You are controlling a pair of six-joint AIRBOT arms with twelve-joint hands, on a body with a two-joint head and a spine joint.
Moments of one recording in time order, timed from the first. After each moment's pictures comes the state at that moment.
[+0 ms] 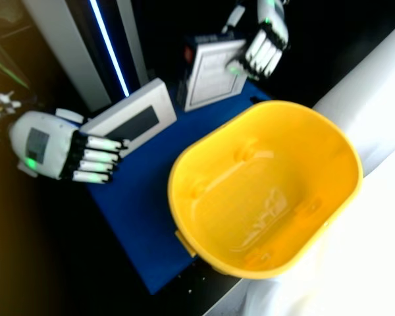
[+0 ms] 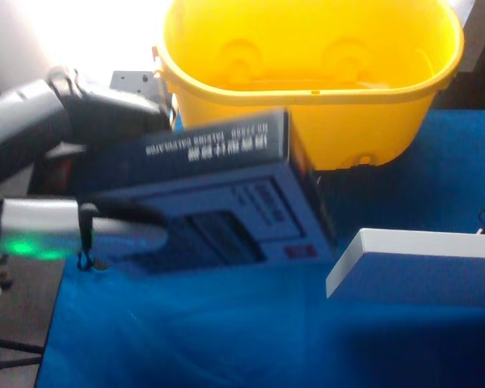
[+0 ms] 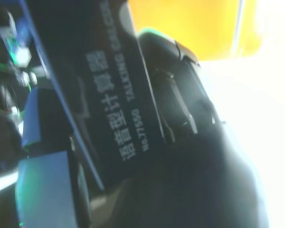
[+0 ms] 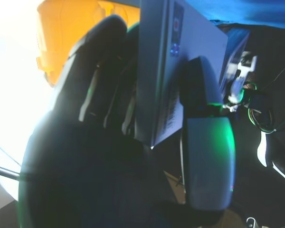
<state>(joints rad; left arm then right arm) 0.91 -0.73 0.83 0.05 -1.04 0.50 -1.47 -0.85 0.86 -2.85 -1.38 2.80</state>
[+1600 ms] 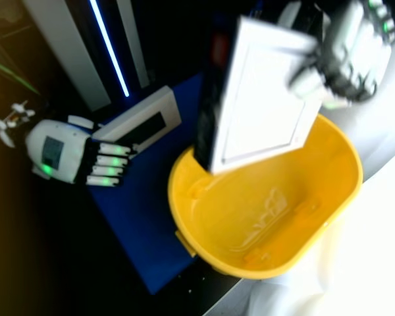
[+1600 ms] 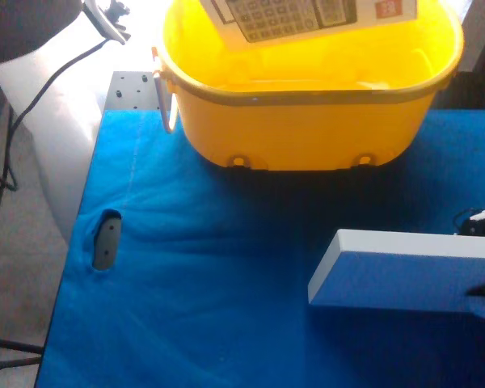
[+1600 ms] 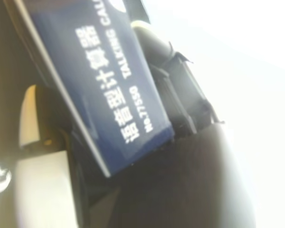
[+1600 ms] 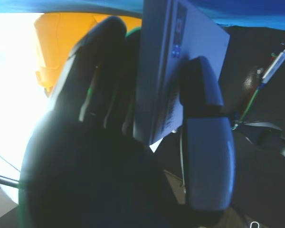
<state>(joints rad) 0.23 -1.27 1.46 0.20 -0.44 0.58 -1.42 -0.92 0.92 -2.87 -1.32 2.81</state>
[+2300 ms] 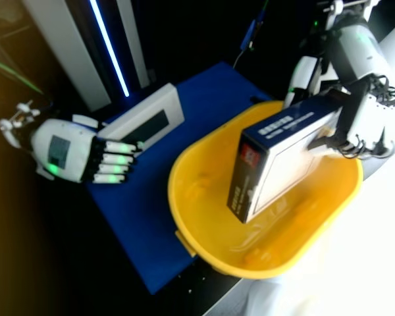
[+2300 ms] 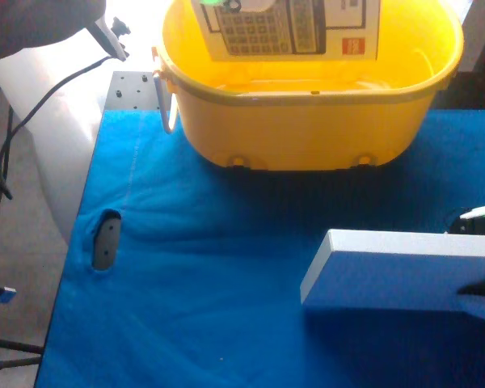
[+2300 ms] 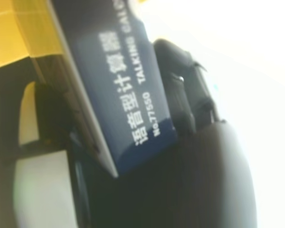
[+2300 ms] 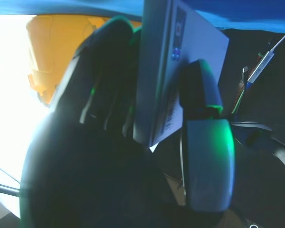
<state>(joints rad) 0.24 -1.35 1.56 0.14 -0.29 0.60 -1.39 -0.92 0.92 -2.89 -1.29 2.80</state>
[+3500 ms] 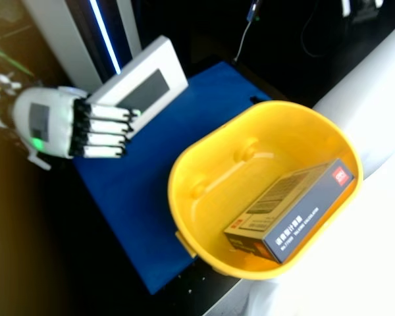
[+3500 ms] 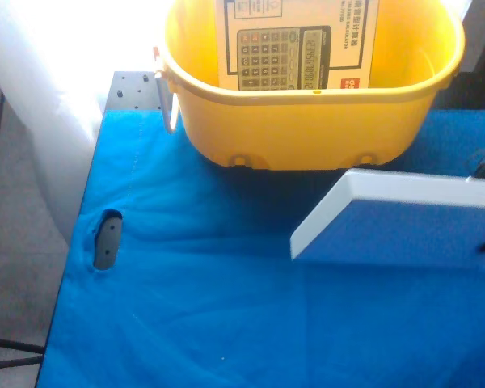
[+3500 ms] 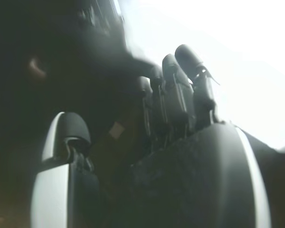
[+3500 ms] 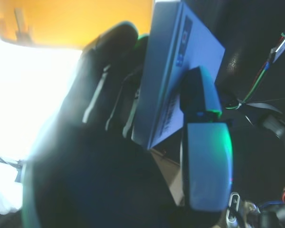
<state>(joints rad) 0.20 -0.84 1.12 0.13 -0.88 0.67 -1.36 -0.76 0.82 -2.96 -1.53 2.84</state>
